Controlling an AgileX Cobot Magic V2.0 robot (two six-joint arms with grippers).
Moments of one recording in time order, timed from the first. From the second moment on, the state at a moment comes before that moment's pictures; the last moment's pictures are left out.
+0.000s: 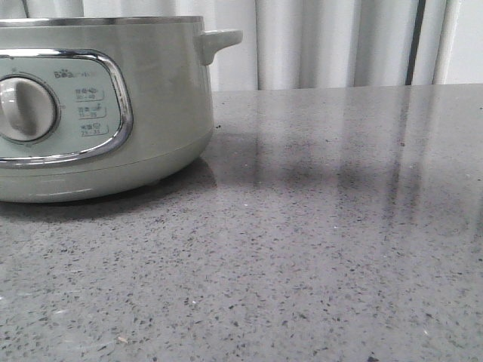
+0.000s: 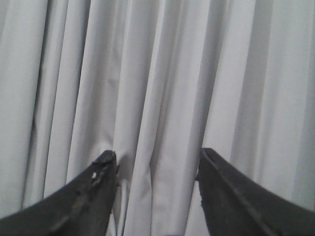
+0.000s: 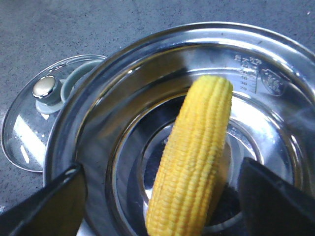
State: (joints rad) left arm 0.01 0.34 -0.51 -0.52 -0.21 0.35; right arm 0.74 1.65 -1.57 0.20 0.50 0.03
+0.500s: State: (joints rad) left arm 0.01 0.18 -0.51 -0.54 0.26 0.35; right arm 0.74 0.95 -1.13 -0.03 0.61 0.03
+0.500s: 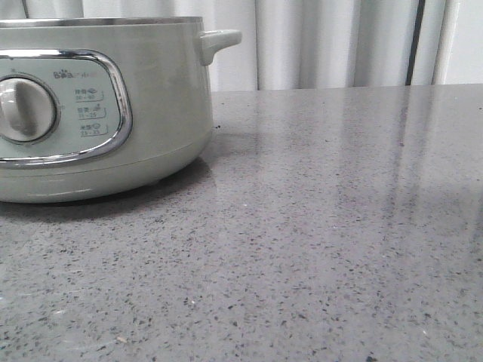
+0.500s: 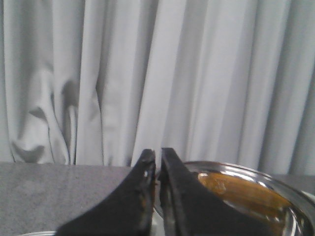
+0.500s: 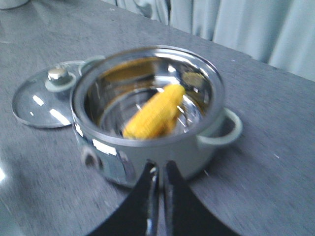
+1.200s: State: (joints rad) left arm -0.08 0.13 -0.50 -0.58 0.54 0.35; right arm 0.74 0.06 -0.56 -0.52 0.52 0.24
